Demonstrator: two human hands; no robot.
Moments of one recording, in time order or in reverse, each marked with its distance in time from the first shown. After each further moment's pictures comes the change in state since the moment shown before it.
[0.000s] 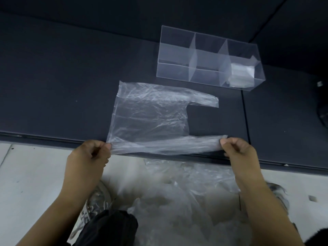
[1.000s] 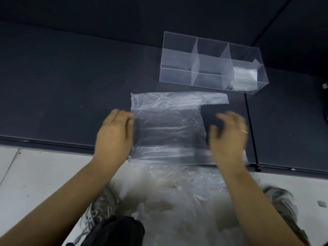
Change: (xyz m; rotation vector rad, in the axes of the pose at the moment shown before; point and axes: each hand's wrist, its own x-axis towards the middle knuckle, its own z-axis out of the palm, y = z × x) left_hand 0.038 0.054 0.028 0.304 0.104 0.567; right_hand 0.008 -0.042 0.048 -0.577 0.219 -0.442
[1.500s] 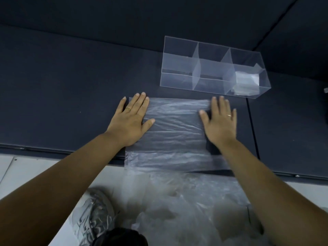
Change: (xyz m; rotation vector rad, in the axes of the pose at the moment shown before) left_hand 0.066 -0.039 0.061 0.463 -0.484 0.255; right_hand 0.082 0.042 0.072 -0.387 -0.297 -0.137
